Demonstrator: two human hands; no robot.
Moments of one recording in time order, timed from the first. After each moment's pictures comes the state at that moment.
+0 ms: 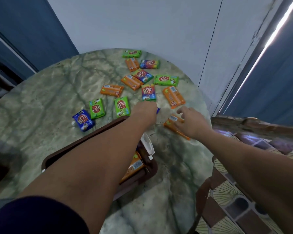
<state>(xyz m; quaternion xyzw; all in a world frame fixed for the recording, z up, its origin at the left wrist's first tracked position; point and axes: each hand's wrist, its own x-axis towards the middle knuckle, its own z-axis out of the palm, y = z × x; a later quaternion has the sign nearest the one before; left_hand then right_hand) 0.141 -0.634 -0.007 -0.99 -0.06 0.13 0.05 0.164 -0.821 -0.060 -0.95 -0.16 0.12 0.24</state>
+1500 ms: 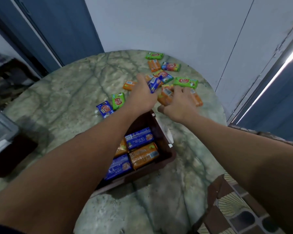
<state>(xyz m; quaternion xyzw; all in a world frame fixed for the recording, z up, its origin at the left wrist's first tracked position) 0.070 -0.579 0.063 -0.91 -0.16 -0.11 -0.36 0.120 -0.723 0.028 -0.93 -0.18 0.06 0.30</state>
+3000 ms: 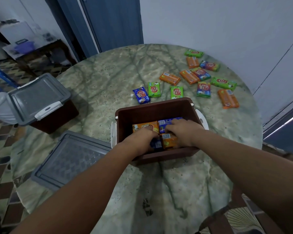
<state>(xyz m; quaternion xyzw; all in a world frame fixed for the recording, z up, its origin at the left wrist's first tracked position) -0.123 -0.526 -0.028 -0.98 -0.08 0.13 -0.14 0.019 -0.674 -0.017 -0.82 -0.55 0.16 -0.08</state>
